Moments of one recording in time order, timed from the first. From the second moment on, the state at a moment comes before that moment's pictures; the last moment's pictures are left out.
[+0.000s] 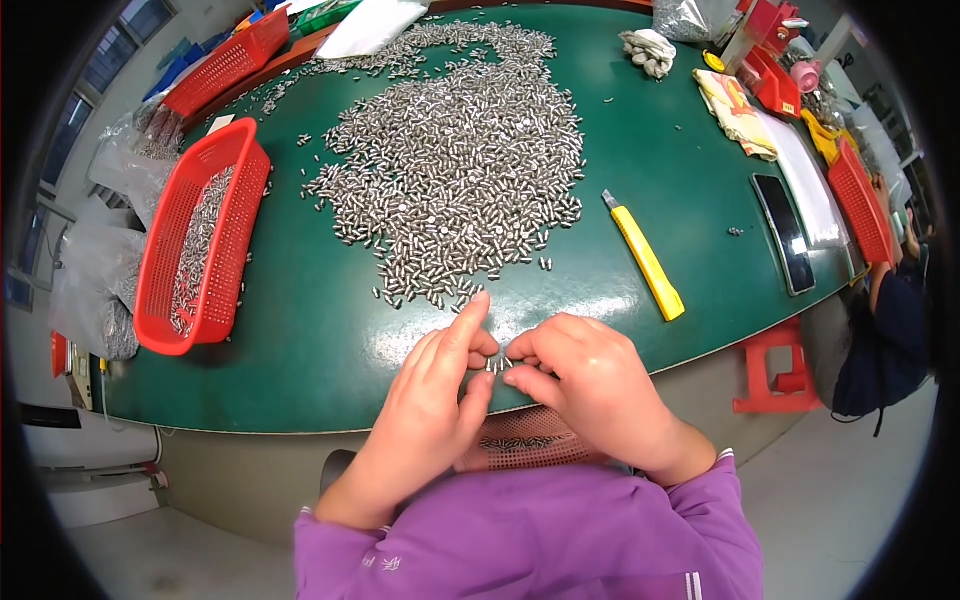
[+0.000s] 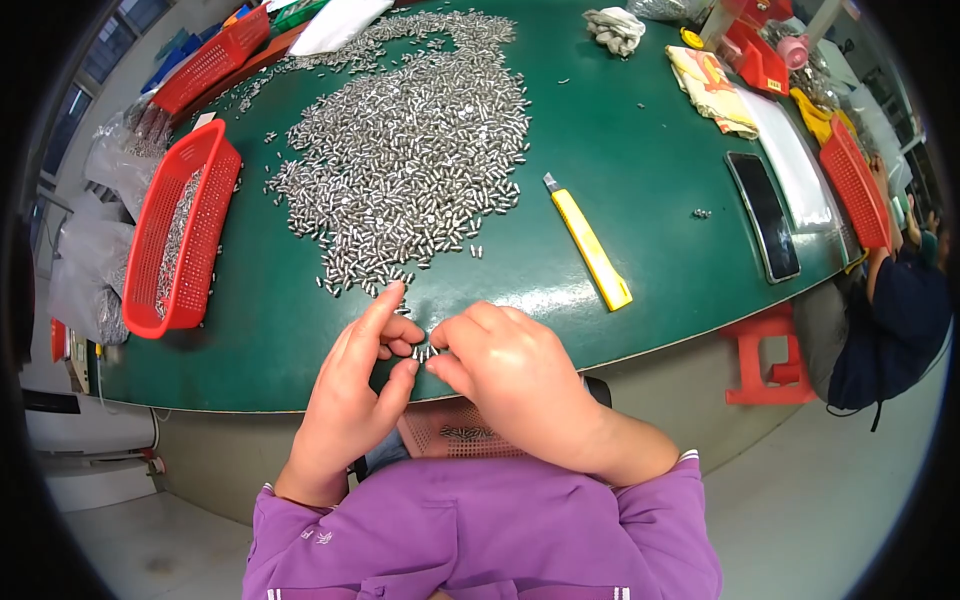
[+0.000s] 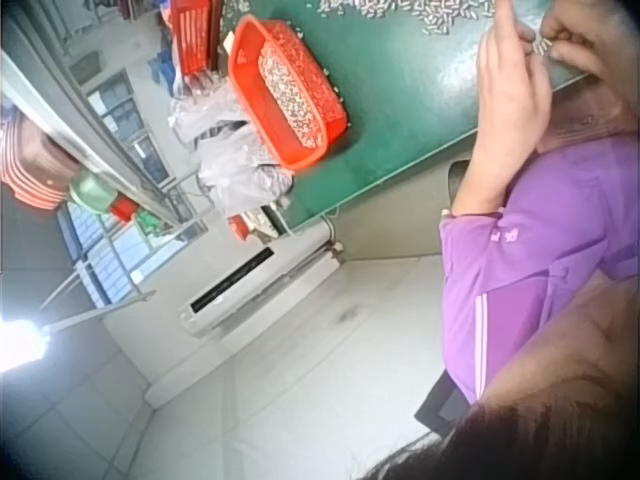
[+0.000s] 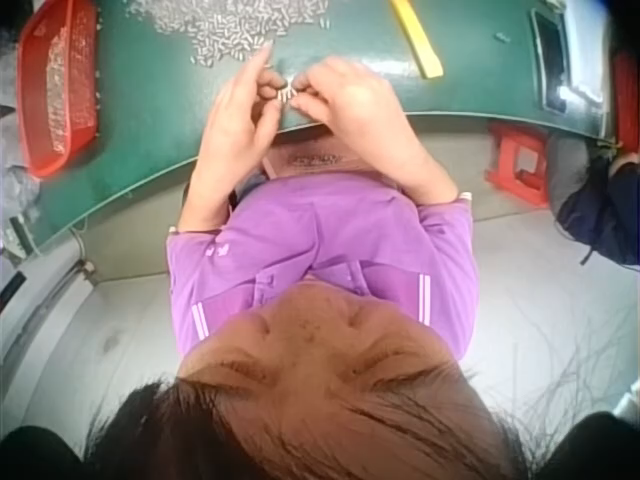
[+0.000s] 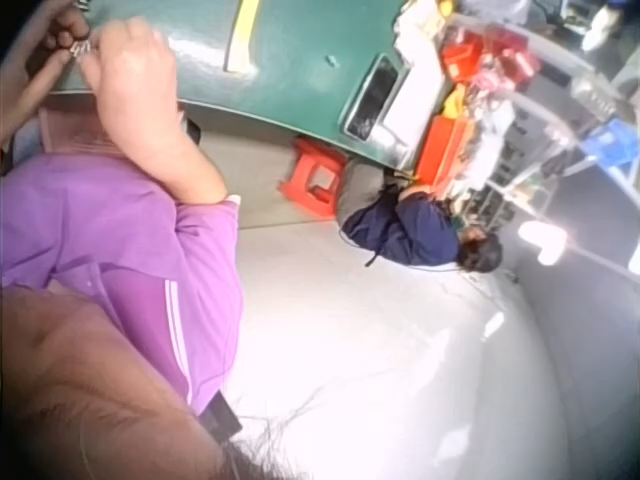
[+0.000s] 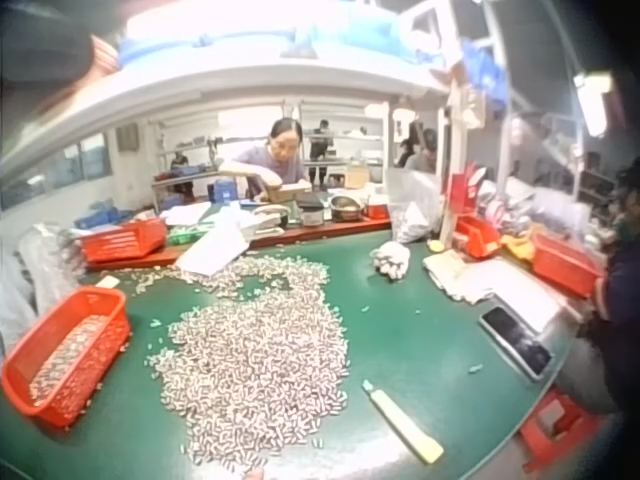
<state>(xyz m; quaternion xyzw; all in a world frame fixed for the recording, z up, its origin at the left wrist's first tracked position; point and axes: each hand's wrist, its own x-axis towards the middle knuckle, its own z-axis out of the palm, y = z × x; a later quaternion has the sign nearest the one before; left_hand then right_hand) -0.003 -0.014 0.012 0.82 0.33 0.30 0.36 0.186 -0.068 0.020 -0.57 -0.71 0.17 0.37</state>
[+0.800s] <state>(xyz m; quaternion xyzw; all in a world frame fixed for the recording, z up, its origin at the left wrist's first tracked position) -0.008 -0.014 0.008 0.79 0.34 0.31 0.41 0.182 -0.068 0.015 -0.56 -0.71 0.18 0.39</state>
